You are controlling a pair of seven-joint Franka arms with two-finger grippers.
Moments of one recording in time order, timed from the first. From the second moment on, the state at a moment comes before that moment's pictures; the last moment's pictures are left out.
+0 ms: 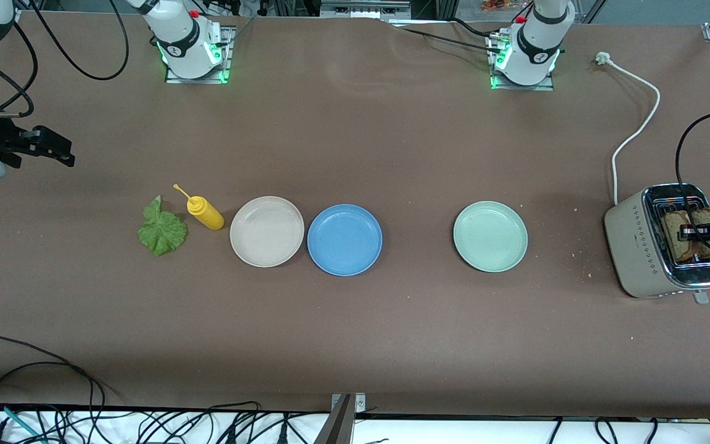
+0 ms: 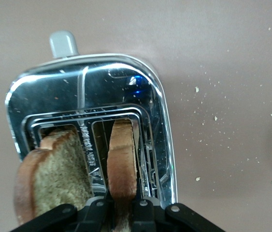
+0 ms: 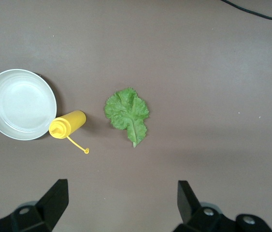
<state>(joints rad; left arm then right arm) 0.26 0.51 0.03 -1.46 0.11 1.79 0.28 -0.04 0.03 0.02 -1.66 -0.03 1.66 -0.07</state>
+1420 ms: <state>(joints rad) 0.20 0.33 0.00 -1.36 0.08 1.54 0.34 -0.04 0.03 0.02 -1.66 -0.03 1.66 -0.07</state>
